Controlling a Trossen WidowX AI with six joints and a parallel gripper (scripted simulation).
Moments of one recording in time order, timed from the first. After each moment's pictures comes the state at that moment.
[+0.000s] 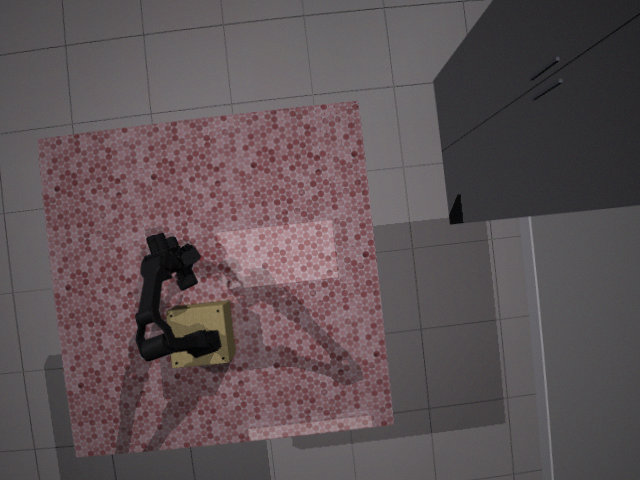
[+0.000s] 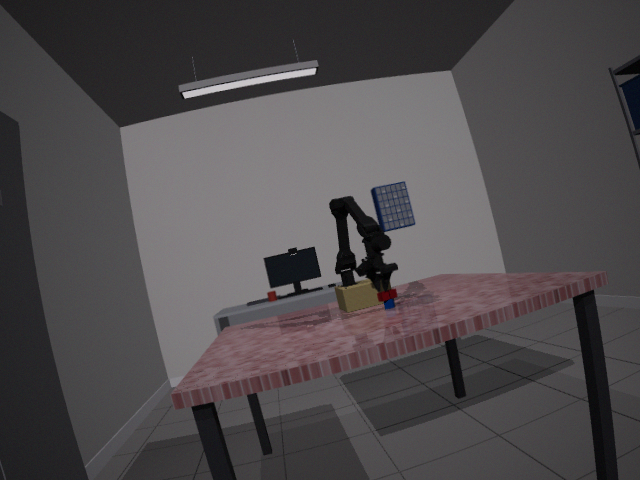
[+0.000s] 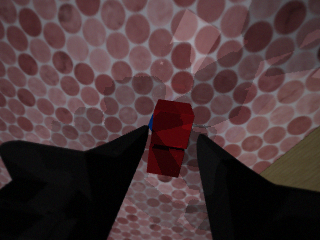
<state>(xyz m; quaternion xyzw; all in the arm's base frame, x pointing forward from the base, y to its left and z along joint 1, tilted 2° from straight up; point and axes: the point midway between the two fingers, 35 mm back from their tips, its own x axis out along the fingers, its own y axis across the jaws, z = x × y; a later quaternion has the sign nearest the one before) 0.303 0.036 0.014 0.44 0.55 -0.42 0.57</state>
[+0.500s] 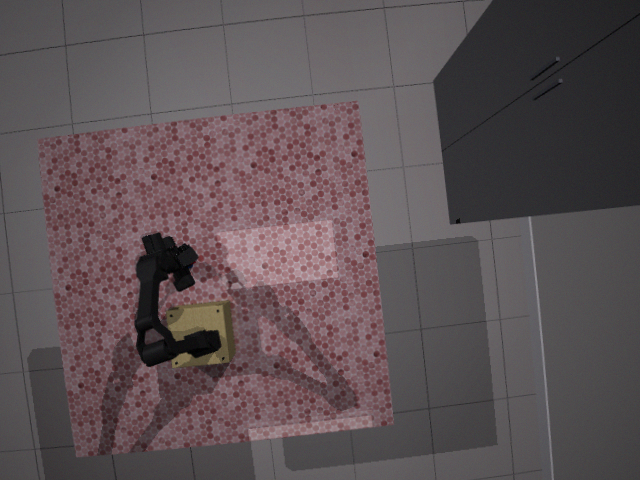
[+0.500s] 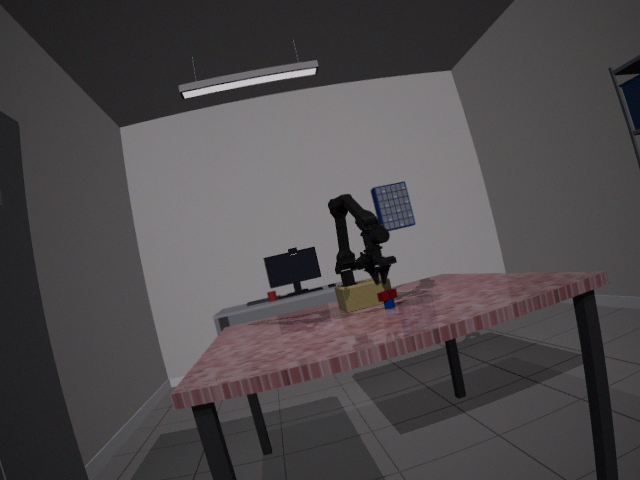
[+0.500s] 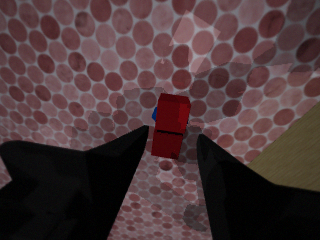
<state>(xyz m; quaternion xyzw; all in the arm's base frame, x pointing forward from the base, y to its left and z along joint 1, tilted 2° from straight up) 0.302 0.036 0.041 0.44 0.55 -0.42 0.57</state>
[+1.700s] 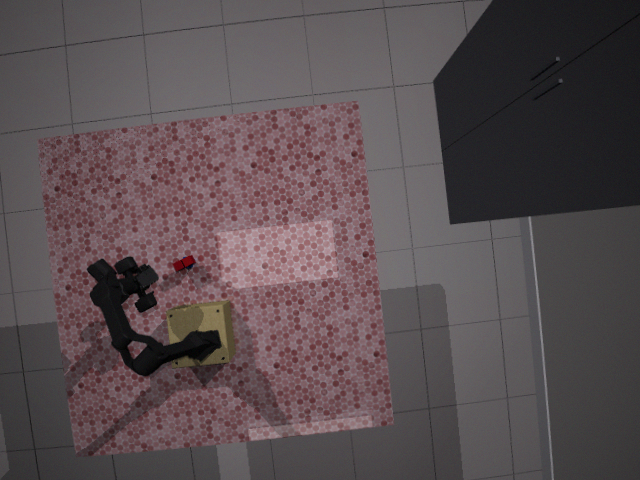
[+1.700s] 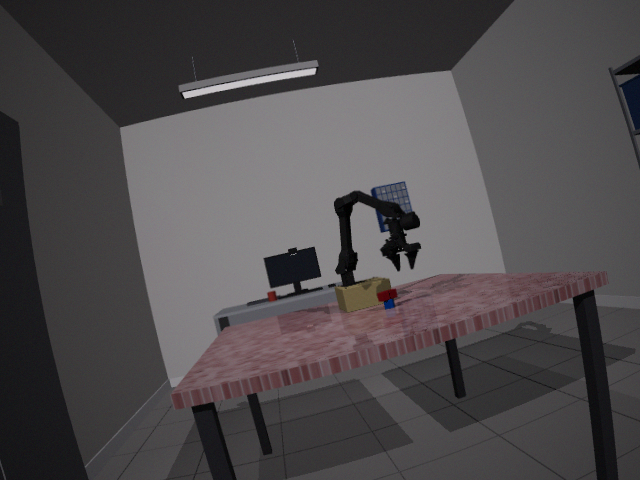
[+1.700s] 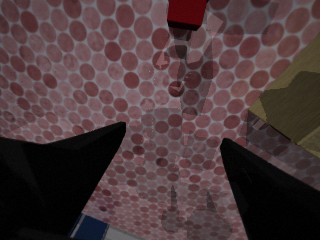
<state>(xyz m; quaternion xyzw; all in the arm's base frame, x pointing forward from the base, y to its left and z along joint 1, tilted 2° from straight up) 0.262 0.171 0.069 0.44 0.56 -0.41 0.57</state>
